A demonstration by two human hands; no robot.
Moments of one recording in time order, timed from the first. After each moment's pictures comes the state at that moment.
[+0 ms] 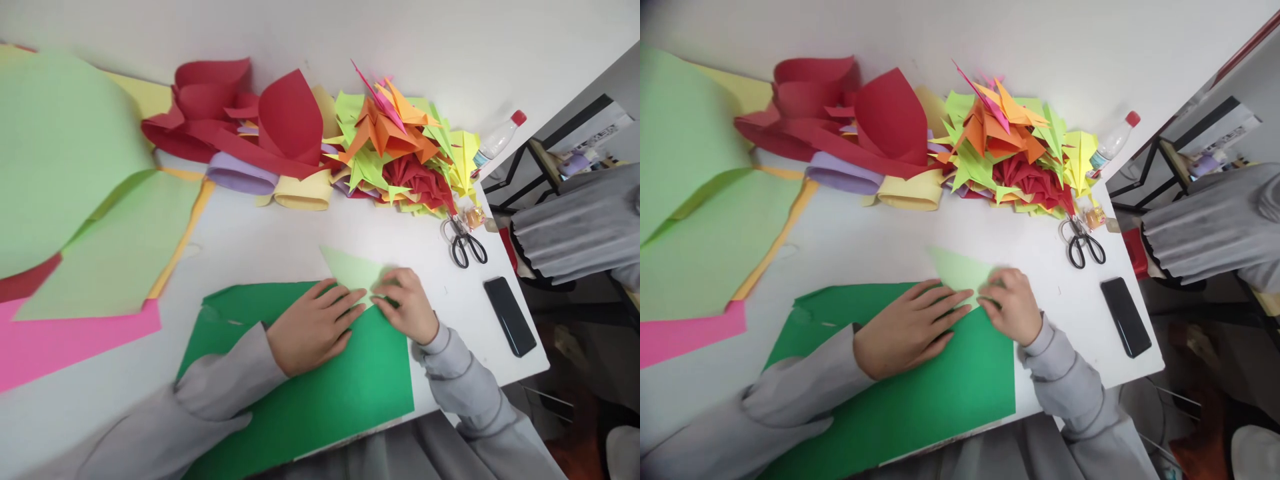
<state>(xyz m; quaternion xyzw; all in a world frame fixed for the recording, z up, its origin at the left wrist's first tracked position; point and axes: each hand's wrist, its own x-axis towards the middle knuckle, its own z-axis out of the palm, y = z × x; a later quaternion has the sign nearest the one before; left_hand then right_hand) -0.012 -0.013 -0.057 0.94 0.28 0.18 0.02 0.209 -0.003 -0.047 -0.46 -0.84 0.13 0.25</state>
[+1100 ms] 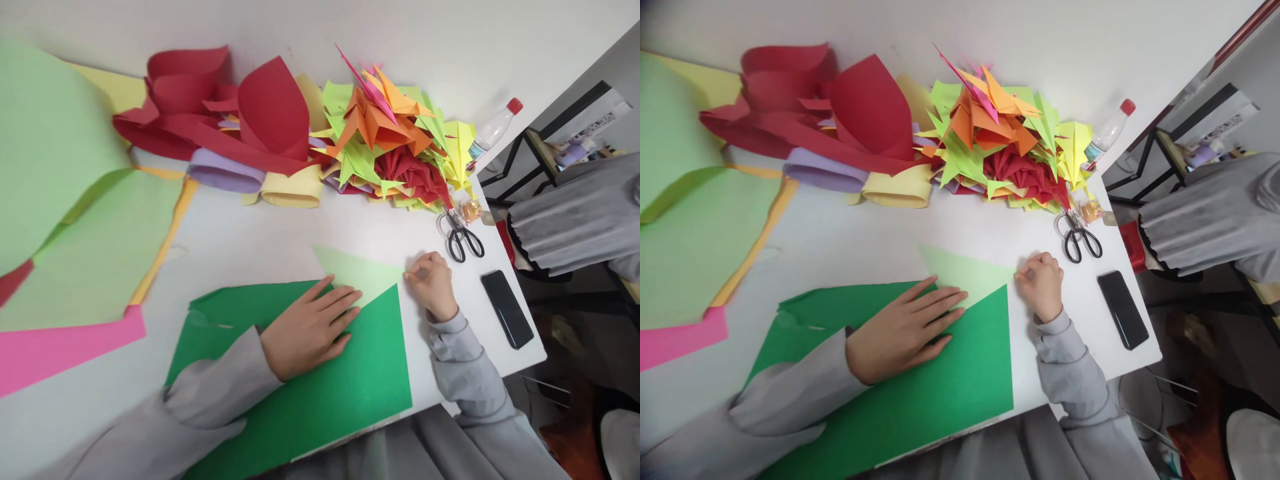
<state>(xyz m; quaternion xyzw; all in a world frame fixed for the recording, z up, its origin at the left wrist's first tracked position) -0.010 -0.015 -0.066 0.94 0.27 0.22 0.06 0.246 0.016 -0.039 -0.71 -0.66 0.12 0.21</state>
